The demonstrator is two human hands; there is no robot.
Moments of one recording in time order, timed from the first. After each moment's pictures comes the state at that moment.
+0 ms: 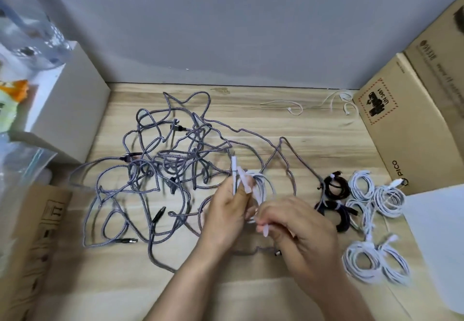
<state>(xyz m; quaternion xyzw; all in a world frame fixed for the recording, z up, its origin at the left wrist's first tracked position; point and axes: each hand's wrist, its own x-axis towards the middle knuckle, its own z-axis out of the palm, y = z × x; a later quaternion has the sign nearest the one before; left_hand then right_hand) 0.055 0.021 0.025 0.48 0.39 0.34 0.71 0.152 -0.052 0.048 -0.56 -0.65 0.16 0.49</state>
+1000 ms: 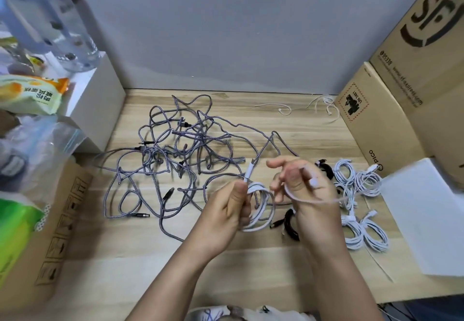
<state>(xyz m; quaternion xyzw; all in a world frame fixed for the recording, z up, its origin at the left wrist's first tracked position) 0.001 -0.036 0.051 0.55 0.30 0.27 0.72 0.124 -0.092 0.086 -0.54 -0.36 0.37 0.66</state>
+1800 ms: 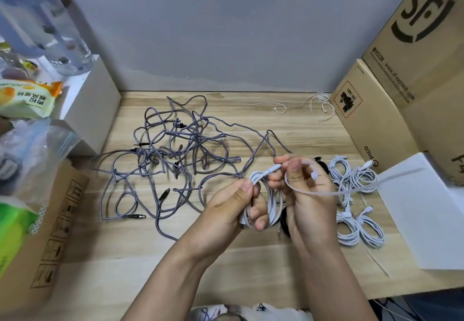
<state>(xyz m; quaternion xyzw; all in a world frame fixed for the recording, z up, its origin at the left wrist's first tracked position) 0.010 -0.047 0.065 0.40 0.20 0.27 0.85 0.121 -0.091 0.092 -0.54 -0.22 0.36 0.73</state>
